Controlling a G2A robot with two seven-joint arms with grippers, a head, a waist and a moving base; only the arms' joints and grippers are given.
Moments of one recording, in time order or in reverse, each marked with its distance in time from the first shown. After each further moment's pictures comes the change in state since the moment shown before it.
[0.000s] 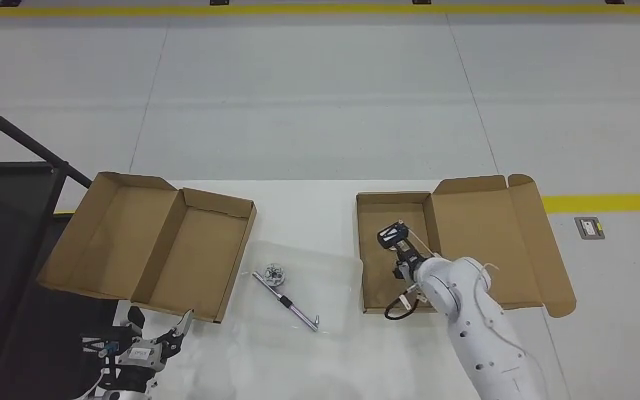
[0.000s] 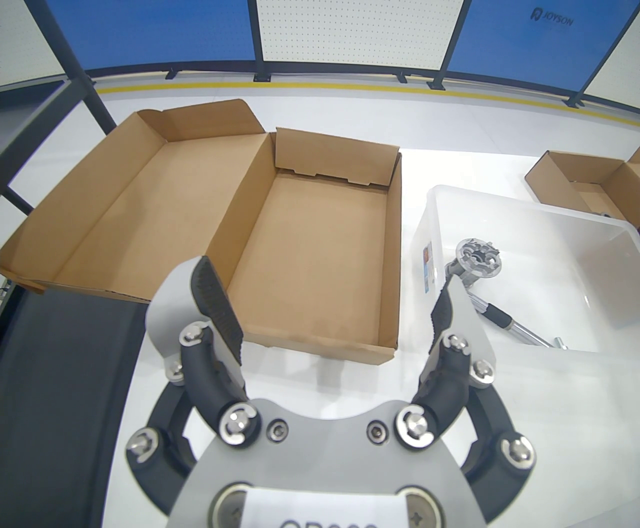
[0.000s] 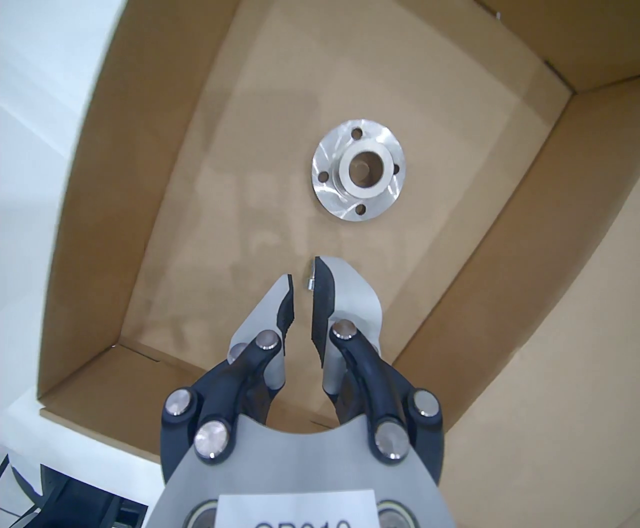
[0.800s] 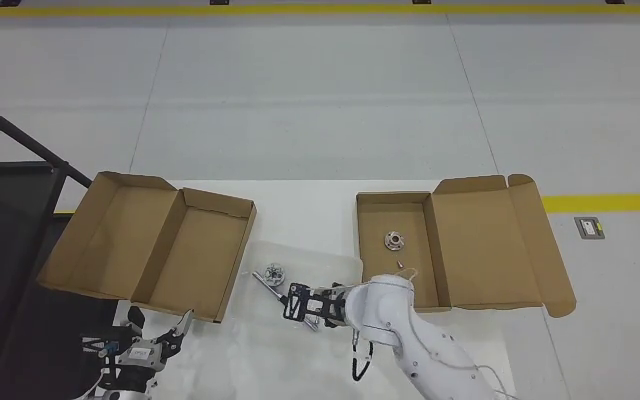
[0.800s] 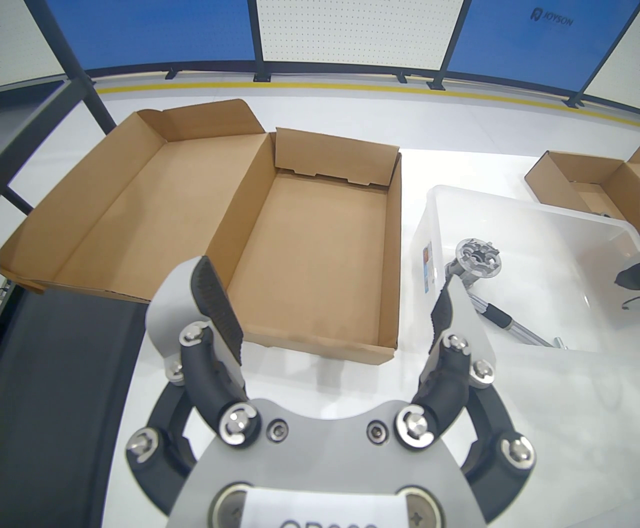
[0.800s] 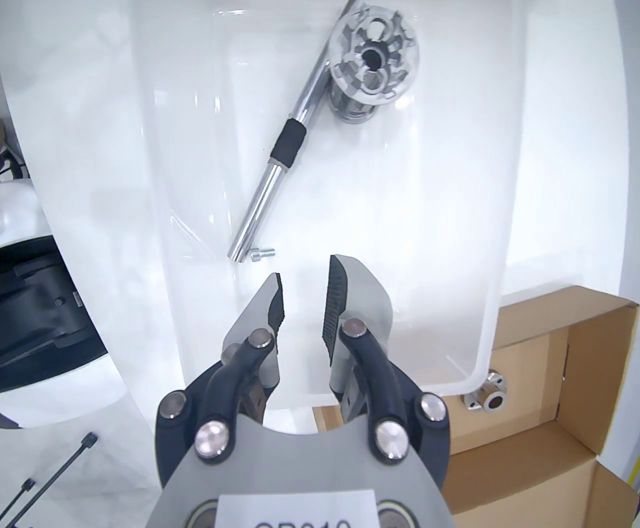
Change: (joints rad) left arm 0.000 0.000 0.000 0.000 0.000 0.000 0.000; right arm 0.073 -0.037 -0.418 -0.136 0.053 -0.386 0.142
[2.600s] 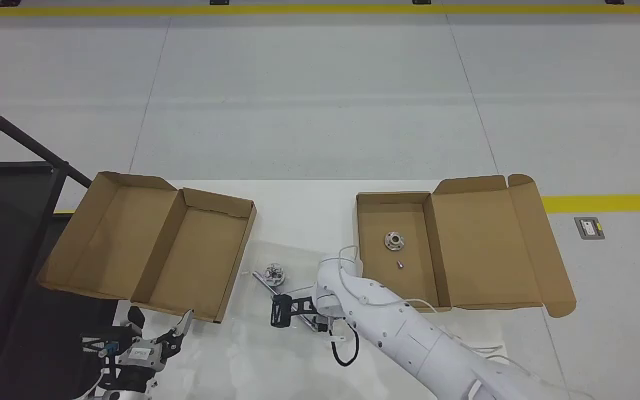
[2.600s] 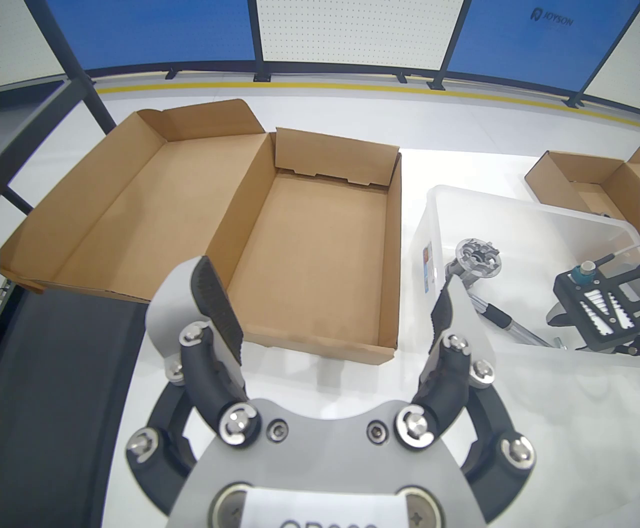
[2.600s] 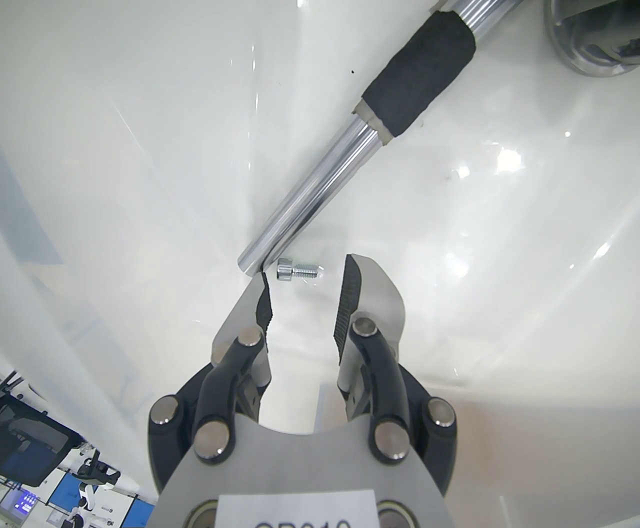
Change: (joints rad) left arm 0.000 0.000 0.000 0.000 0.000 0.000 0.000; right arm 0.401 -0.189 -0.423 0.662 0.305 -0.027 0.037
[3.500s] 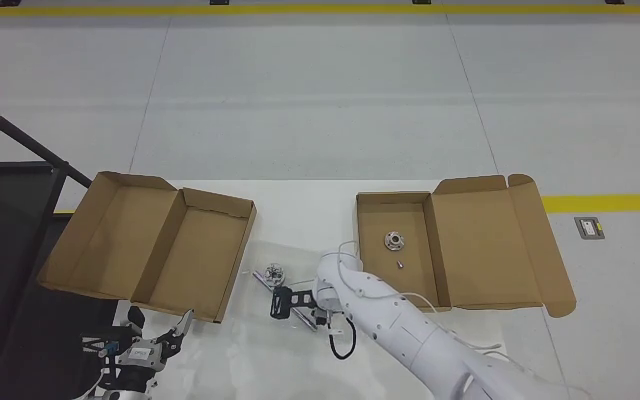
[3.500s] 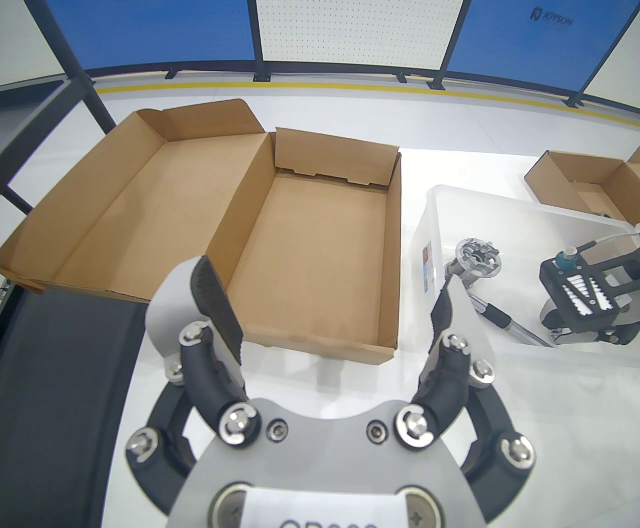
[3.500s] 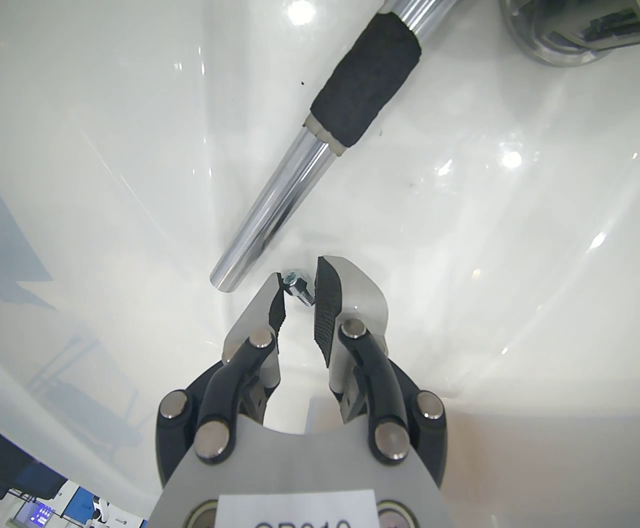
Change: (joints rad) left arm 0.000 0.000 0.000 0.000 0.000 0.000 0.000; right arm 0.033 -0.043 0.003 0.122 -0.016 0.003 -0.088
